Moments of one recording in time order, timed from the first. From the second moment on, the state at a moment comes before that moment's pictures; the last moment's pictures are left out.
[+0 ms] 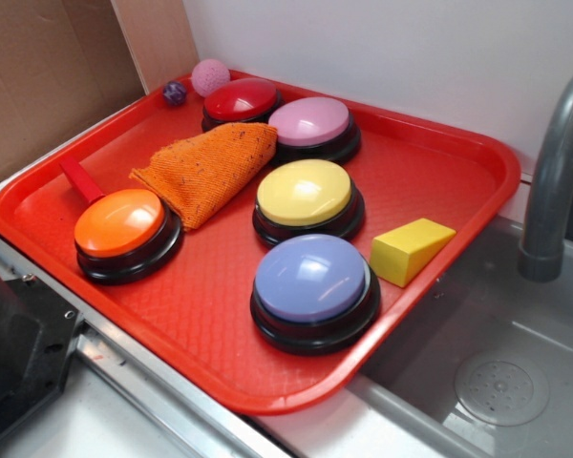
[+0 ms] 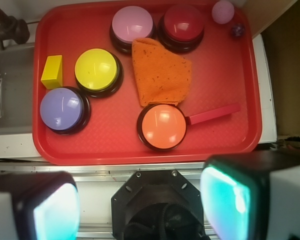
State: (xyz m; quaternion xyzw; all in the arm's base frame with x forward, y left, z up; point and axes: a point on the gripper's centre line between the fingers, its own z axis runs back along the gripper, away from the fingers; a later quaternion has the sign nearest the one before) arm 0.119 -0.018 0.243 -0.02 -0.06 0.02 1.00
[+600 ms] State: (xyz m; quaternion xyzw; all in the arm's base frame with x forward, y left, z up) arm 0.127 -0.008 0.228 -0.05 -0.05 0.09 0.99
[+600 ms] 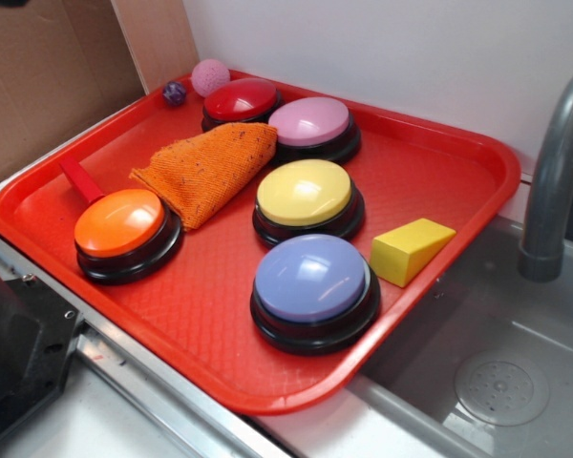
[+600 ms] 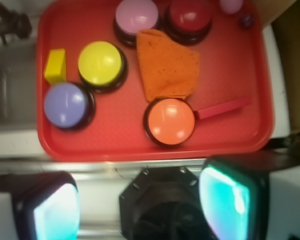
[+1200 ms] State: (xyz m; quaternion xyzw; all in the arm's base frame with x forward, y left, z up) arm 0.157 0.046 0.156 -0.04 -0.08 0.36 0.93
